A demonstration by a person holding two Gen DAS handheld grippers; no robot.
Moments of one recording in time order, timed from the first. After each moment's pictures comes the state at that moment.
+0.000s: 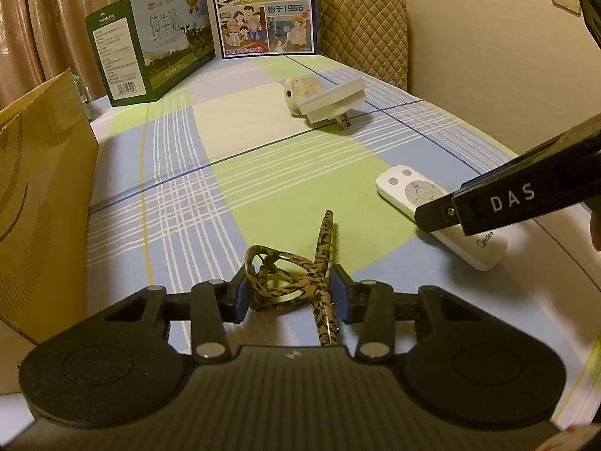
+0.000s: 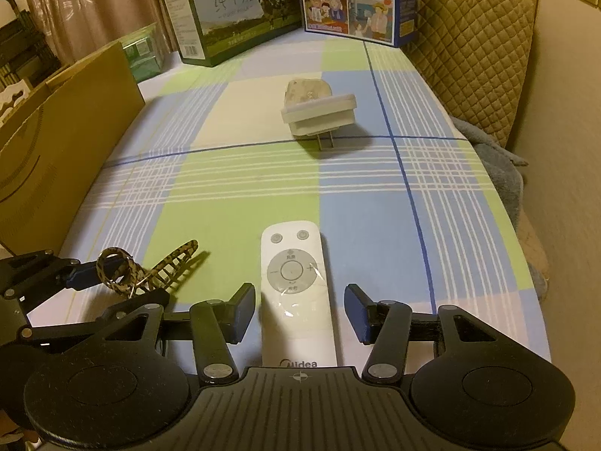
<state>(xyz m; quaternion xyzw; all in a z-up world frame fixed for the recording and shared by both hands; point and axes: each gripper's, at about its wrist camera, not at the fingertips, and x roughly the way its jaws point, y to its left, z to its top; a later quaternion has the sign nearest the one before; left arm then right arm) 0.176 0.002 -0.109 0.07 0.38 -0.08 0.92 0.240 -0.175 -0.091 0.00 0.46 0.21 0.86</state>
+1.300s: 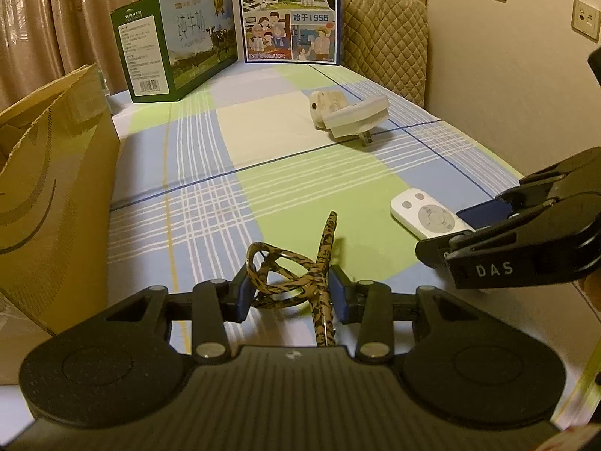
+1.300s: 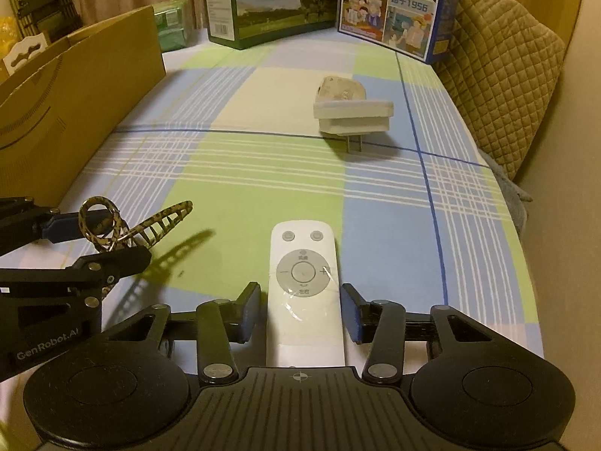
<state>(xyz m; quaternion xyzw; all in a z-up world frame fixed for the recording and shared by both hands) 0.175 0.015 -0.095 0.04 0.37 -0.05 0.93 0.236 -0.152 -0.100 -0.08 0.45 0.23 0.86</state>
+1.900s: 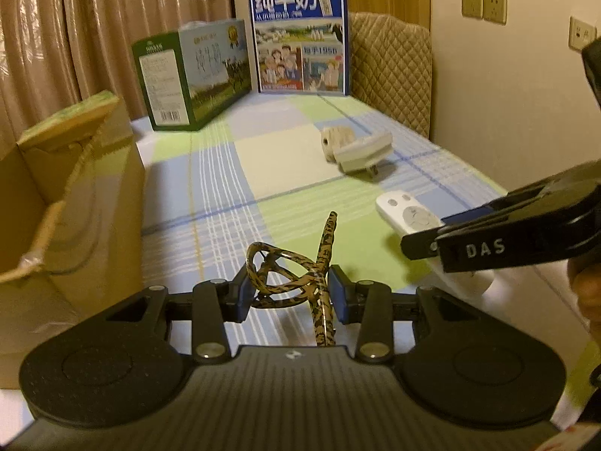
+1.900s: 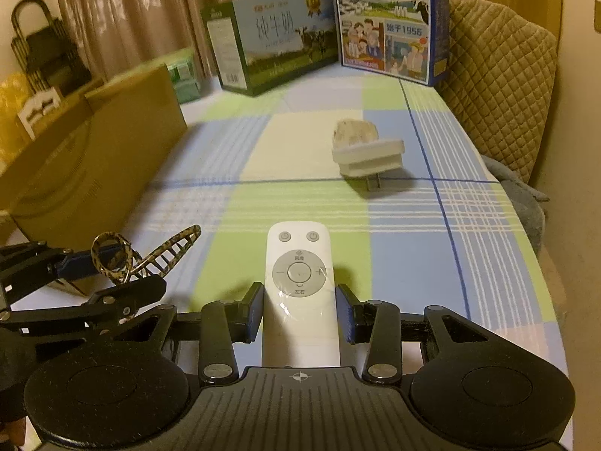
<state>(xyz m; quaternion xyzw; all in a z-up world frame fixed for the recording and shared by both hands) 0.151 0.022 -0.058 0.05 0.33 -0.04 0.94 0.225 -0.152 -0.069 0.01 0.41 0.25 0.88</state>
